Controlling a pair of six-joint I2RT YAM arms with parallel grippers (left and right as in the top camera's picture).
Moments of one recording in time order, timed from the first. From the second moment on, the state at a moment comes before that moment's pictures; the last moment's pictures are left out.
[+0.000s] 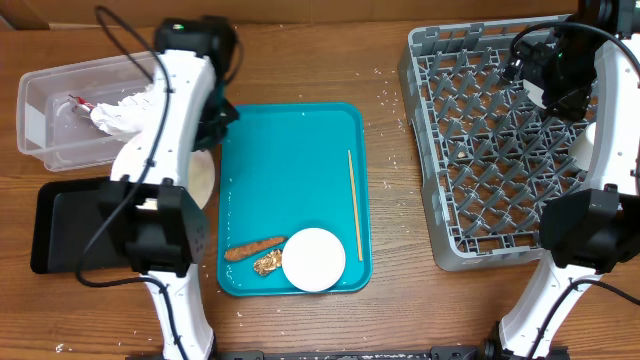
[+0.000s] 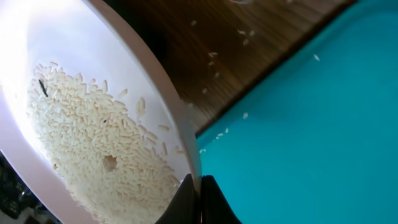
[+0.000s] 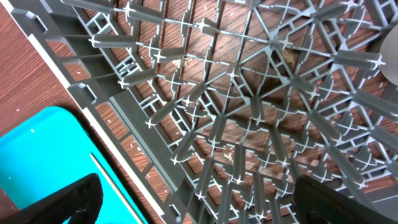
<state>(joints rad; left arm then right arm) -0.10 2.15 2.12 -1.68 -0.23 -0.89 -0.19 2.14 2.37 -1.63 -0.17 0.31</state>
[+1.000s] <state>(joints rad) 0.28 2.15 2.12 -1.55 -0.04 -0.71 -0.19 2.14 2.37 -1.63 -0.17 0.31</state>
